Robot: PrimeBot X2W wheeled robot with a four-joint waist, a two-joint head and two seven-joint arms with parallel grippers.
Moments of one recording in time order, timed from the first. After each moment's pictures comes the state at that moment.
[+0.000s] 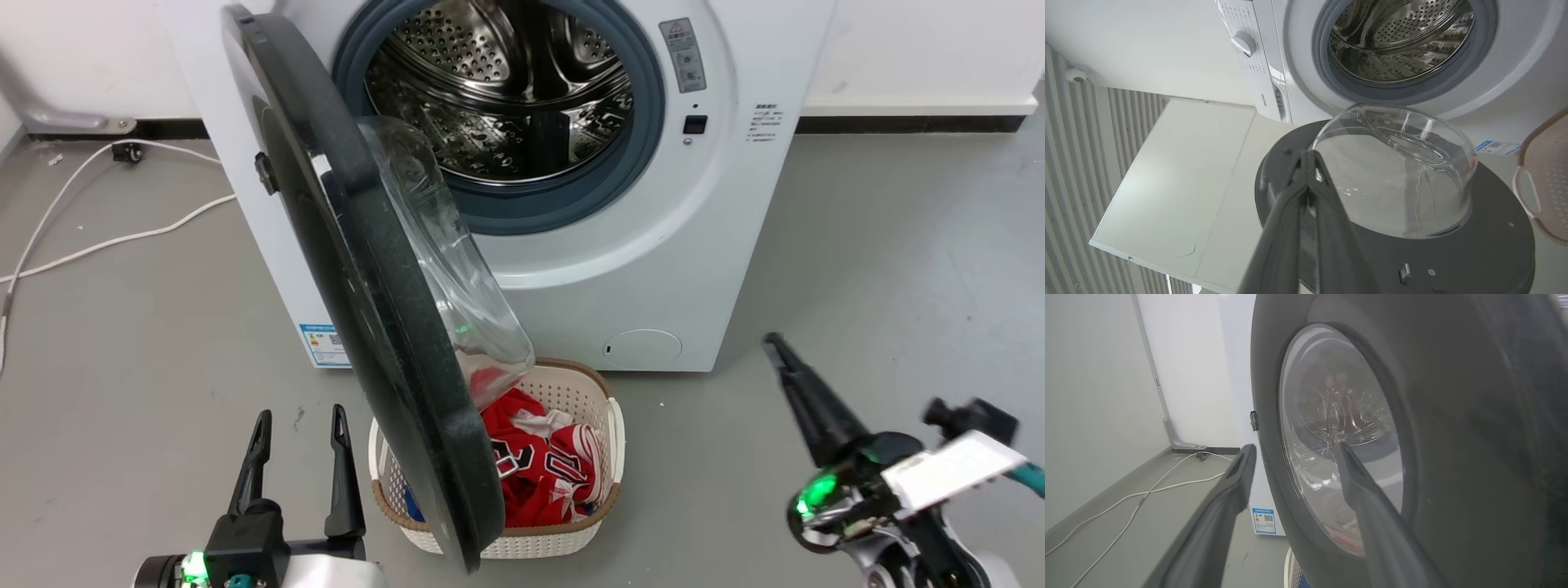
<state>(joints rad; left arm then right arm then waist) 0.10 0.05 -0.09 -0.04 -0.06 0.14 -0.26 -0.09 -0.06 0.07 0.02 1.65 0.13 0.33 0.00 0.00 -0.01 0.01</state>
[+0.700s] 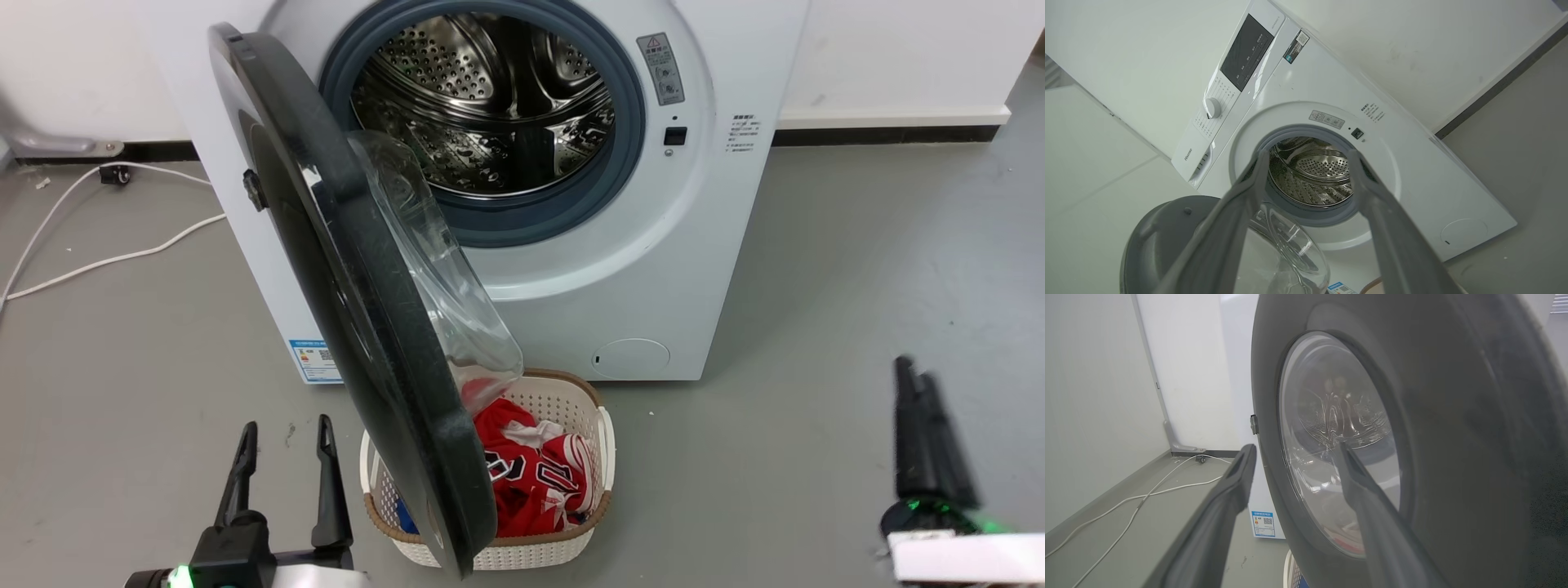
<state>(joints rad) 0.12 0.05 -0.06 -0.05 -0.06 0.14 -0.26 0.09 -0.12 0.07 -0.10 1.05 0.13 -0.26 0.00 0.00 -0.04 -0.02</state>
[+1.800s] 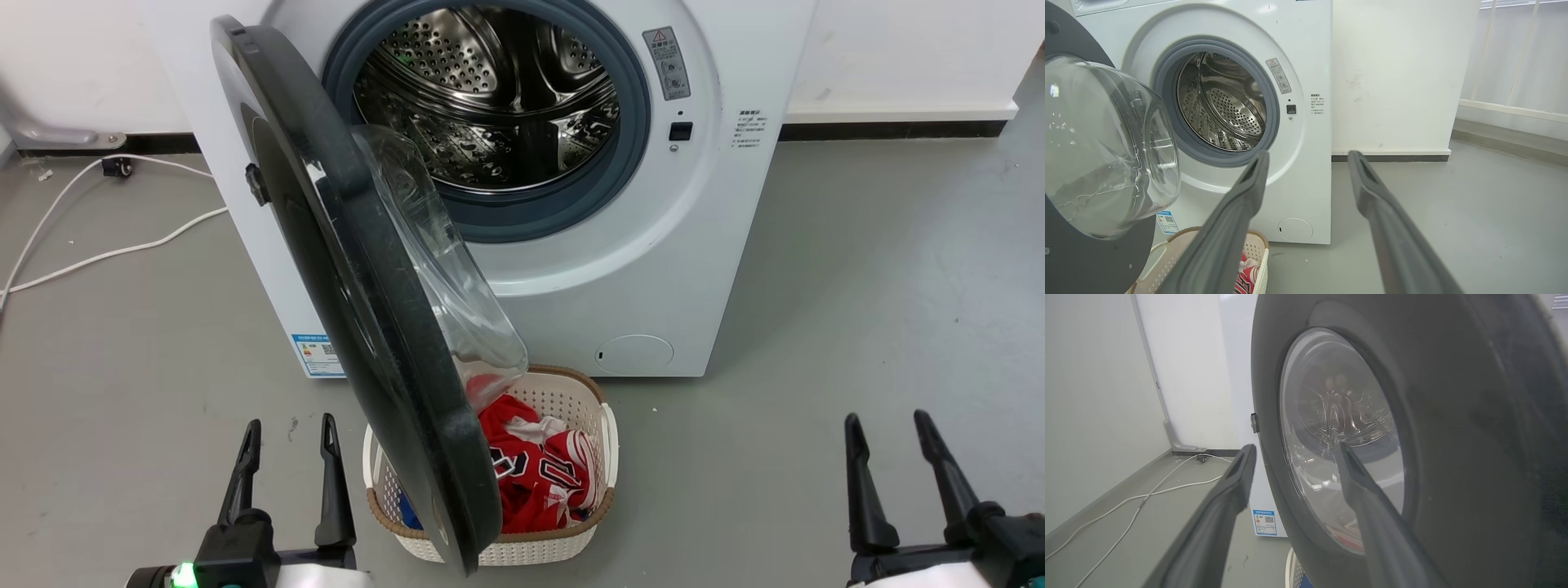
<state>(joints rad) 0.12 0.05 -0.06 -0.05 -0.05 0.13 -0.26 0.14 -0.05 -0.06 -0.03 0.08 0.13 -0.26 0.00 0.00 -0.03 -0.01</state>
